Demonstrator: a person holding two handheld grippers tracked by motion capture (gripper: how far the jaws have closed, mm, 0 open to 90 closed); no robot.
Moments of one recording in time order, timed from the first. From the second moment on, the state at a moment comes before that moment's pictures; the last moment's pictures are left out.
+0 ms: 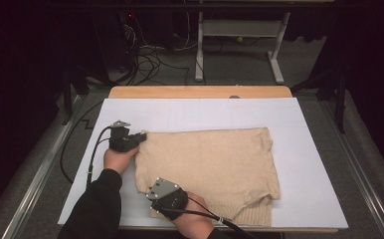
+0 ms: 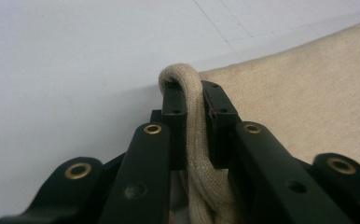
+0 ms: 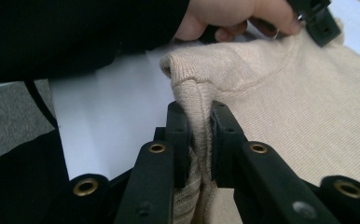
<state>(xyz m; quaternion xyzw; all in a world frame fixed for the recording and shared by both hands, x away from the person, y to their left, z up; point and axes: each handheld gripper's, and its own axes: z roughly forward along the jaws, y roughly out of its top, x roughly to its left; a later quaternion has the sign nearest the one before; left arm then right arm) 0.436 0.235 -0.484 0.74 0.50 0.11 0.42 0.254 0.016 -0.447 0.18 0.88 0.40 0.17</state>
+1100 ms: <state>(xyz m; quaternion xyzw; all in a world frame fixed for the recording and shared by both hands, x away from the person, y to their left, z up) 0.427 0.227 -0.458 0.69 0.51 0.18 0.48 0.256 0.005 -0.427 0.19 0.85 0.45 0.18</state>
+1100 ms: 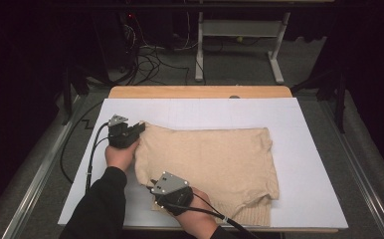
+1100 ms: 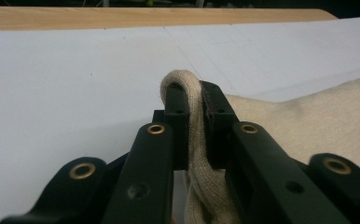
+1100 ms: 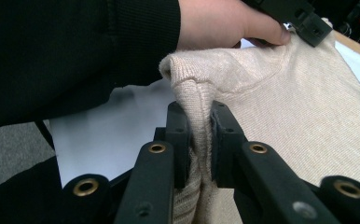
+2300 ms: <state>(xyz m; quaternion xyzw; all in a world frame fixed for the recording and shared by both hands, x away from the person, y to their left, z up) 0.428 0.234 -0.452 0.68 0.52 0.19 0.49 0.260 0.014 -0.412 0.18 0.85 0.46 0.19</state>
